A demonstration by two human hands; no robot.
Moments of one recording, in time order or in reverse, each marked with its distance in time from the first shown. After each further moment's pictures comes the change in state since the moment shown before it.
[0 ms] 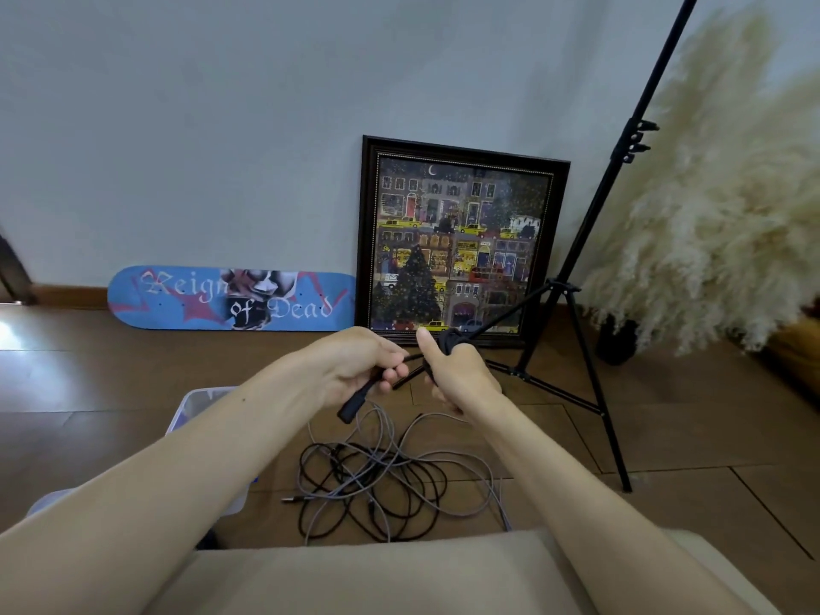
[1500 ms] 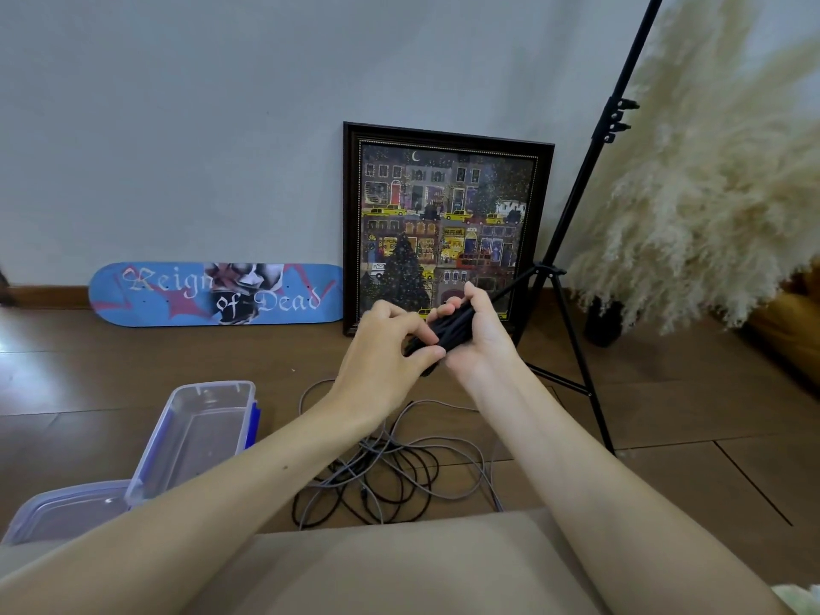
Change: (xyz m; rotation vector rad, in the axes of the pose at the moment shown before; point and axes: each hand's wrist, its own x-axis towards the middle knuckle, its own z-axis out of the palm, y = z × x) left_hand -0.022 -0.017 0.053 0.717 0.396 0.681; right_hand -0.001 -0.016 -0.029 1.634 -0.109 0.229
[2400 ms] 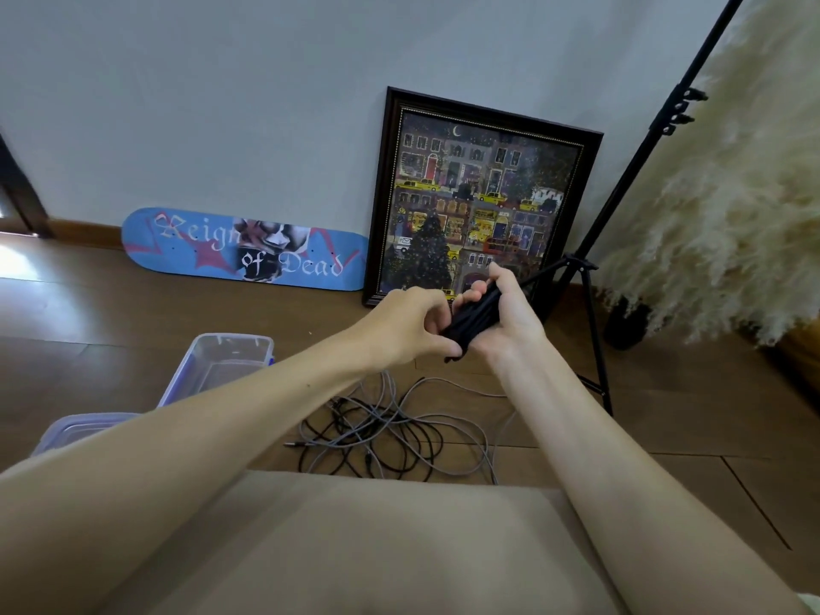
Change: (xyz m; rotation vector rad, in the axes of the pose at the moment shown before) left_hand 0.019 -0.027 -0.008 0.004 -0.311 0.016; right_hand -0.003 0.007 -0.002 -0.187 0.008 0.012
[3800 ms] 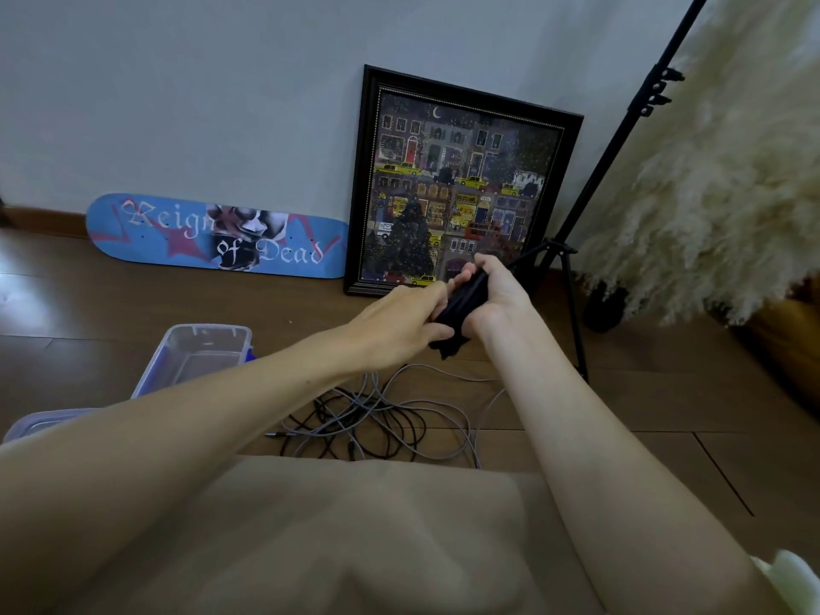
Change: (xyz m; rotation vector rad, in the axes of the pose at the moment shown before) left_hand 0.009 0.003 0.021 0.147 -0.024 0.132; right_hand 0.020 -0.019 -0.007 0.006 0.178 0.093
